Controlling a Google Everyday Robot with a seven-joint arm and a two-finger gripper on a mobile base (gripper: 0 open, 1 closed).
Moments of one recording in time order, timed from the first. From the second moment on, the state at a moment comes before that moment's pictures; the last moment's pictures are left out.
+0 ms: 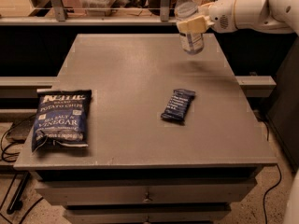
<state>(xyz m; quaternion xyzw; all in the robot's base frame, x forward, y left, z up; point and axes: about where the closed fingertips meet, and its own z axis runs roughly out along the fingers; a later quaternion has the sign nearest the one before) 0.744 -0.114 0.982 -0.44 0.69 0.22 0.54</state>
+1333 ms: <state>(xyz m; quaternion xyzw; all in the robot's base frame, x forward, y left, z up) 0.660 -0.016 0.995 -0.48 0.64 0.34 0.50</state>
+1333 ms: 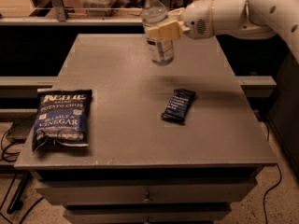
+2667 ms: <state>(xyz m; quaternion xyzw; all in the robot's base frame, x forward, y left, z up) 0.581 0.101 0.990 -0.52 0.53 0.47 0.48</state>
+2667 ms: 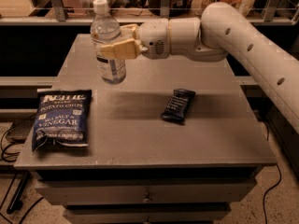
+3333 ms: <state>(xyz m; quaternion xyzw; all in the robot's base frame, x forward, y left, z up) 0.558 0.128 0.960 -0.53 0.51 0.48 0.48</state>
